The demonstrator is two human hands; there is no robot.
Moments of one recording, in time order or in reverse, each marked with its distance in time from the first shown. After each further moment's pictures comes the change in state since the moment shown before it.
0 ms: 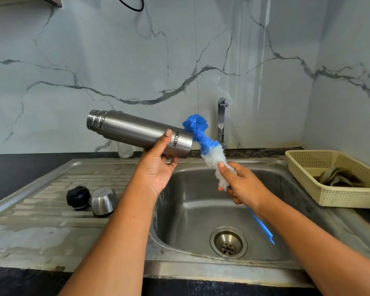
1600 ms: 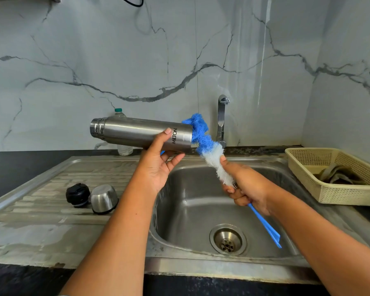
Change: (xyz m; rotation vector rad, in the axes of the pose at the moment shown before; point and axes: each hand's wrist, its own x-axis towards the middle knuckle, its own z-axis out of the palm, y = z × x) left_hand 0.002 -0.001 -0.007 0.159 -0.032 0.043; right_hand -0.005 -0.012 -0.009 0.081 -0.199 0.194
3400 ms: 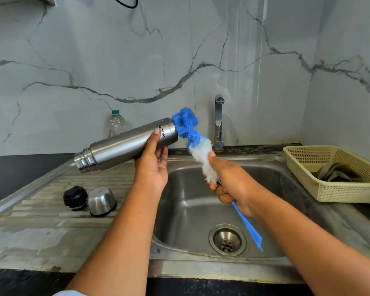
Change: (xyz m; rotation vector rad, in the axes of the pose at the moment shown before) left_hand 0.015 -0.013 0.007 -0.280 0.211 0.081; right_hand -0.002 -0.010 0.026 0.138 0.044 -0.051
